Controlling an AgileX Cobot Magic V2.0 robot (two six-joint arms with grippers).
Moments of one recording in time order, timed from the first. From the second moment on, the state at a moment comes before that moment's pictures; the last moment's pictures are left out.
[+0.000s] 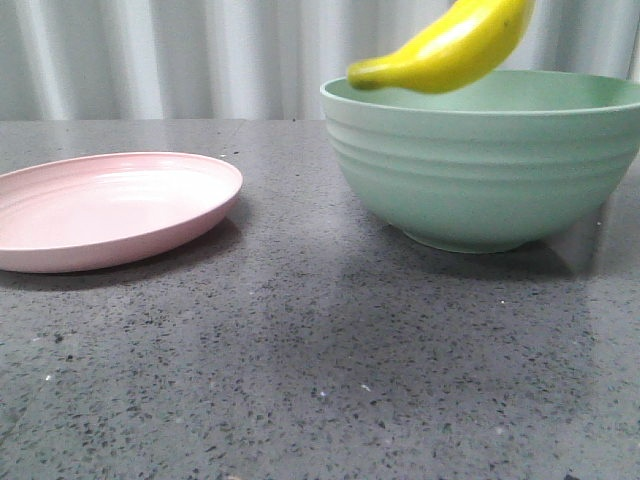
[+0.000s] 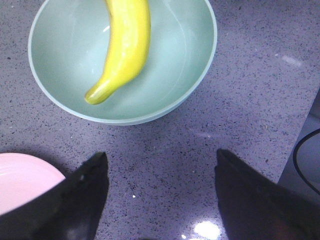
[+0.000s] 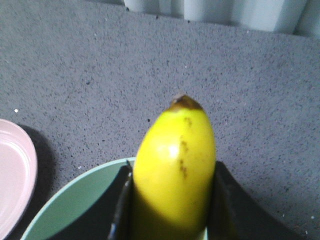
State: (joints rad) left arm -0.98 1.36 -1.47 -0.03 1.03 0.06; right arm 0.28 1.39 -1.34 0.06 0.62 0.03
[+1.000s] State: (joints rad) left arm -0.98 1.36 -1.47 -0.03 1.05 0.06; right arm 0.28 1.33 -1.33 0.05 0.83 0.02
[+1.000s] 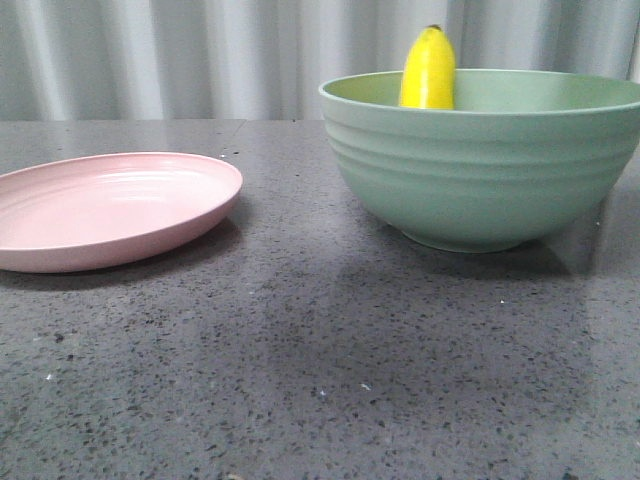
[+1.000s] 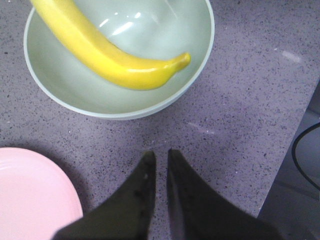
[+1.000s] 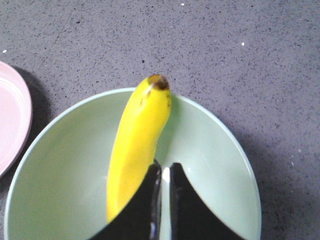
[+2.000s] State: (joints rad) left arm -0.98 0.60 -0.66 0.00 0.46 0.02; right arm 0.28 0.20 -0.40 0.00 0.42 0.02
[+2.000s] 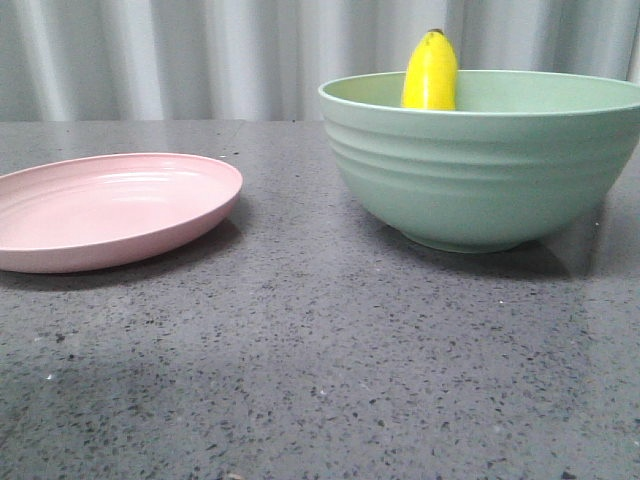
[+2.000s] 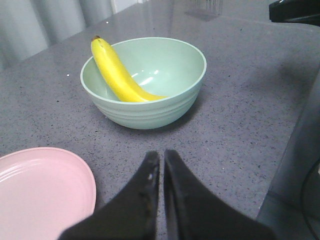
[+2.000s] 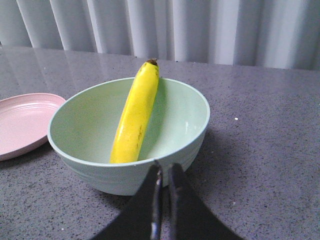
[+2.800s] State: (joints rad) left arm -0.98 0.23 -0.18 -0.07 0.20 0.02; right arm 0.28 -0.01 -0.26 -0.05 0.40 0.02
